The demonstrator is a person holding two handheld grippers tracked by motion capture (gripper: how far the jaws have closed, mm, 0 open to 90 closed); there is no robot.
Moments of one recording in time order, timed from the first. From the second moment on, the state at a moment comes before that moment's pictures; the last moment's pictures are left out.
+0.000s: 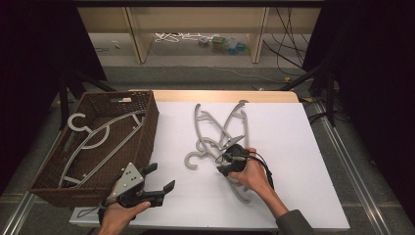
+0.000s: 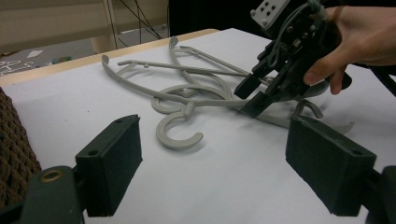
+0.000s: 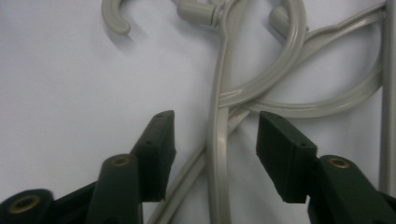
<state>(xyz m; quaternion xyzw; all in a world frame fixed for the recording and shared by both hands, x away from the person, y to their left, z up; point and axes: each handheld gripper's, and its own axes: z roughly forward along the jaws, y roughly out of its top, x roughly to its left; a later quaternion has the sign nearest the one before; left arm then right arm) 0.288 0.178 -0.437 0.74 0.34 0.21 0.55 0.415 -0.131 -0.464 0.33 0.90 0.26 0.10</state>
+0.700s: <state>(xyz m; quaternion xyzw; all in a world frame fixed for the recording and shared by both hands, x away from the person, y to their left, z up) 0.289 0.179 -0.438 0.74 0.34 0.20 0.54 0.418 -0.123 -0.462 0.35 0.91 0.22 0.08</state>
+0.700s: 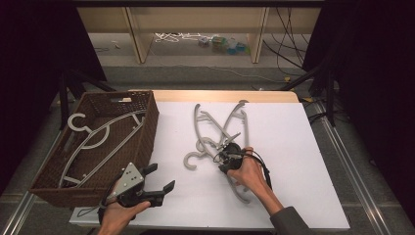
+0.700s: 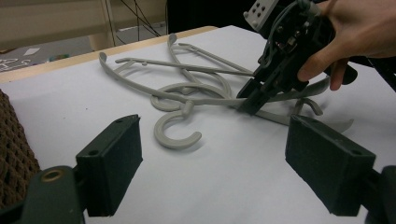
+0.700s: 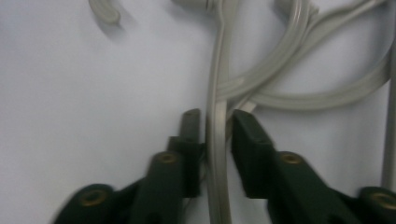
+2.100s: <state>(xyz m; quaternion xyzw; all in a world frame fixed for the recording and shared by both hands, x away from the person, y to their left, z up) 0.290 0.179 -0.439 0.74 0.34 0.20 0.54 0.417 -0.097 -0.466 0.31 0.93 0.21 0.07</state>
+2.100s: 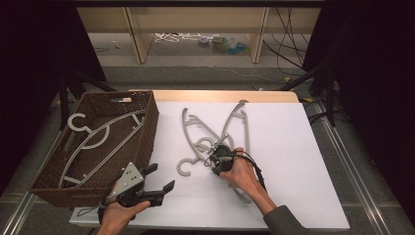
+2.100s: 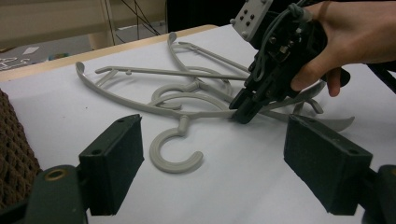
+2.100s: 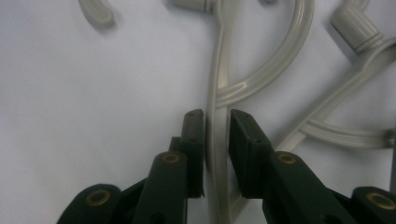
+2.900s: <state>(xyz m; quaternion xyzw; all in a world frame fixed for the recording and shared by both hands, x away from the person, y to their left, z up) 0.290 0.182 -0.437 0.74 0.35 0.21 0.54 0.414 -0.117 -0.436 0.27 0.93 0.23 0.07</state>
